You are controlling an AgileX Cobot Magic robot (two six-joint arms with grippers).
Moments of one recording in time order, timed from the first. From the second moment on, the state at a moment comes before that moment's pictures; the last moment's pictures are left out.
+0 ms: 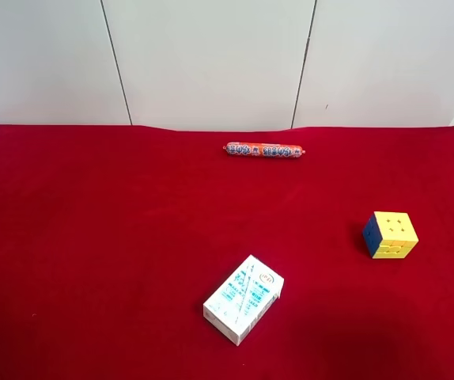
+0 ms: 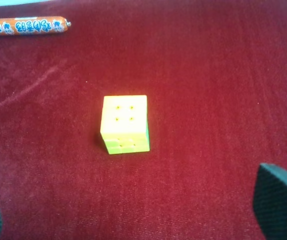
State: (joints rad) left arm -0.05 -0.01 -0.51 -0.05 1.07 0.02; right arm 0.09 0.00 -0.49 -0.05 1.06 0.08
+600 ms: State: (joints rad) left arm -0.05 -0.01 -0.51 -0.05 1.07 0.02; right arm 0.09 0.08 -0.54 -0.05 1.06 0.08
